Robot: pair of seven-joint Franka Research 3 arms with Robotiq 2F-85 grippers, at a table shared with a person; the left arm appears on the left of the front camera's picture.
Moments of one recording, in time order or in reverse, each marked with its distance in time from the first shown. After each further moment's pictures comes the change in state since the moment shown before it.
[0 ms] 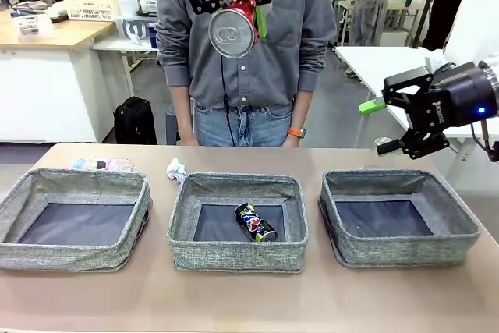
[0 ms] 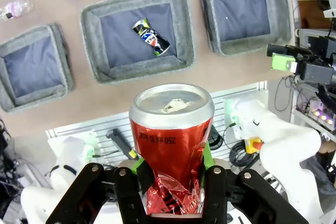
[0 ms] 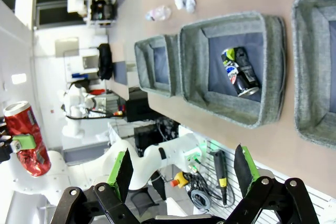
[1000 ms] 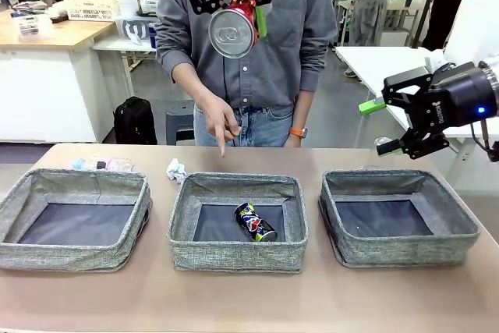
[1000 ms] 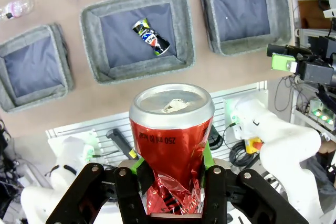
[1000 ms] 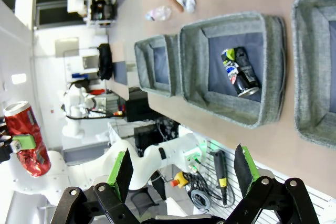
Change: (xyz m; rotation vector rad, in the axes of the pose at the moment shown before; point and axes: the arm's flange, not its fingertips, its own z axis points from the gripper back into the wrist) left arm 0.000 0.000 0.000 0.000 0.000 0.000; right arm 0.000 0.000 0.000 0.000 0.000 0.000
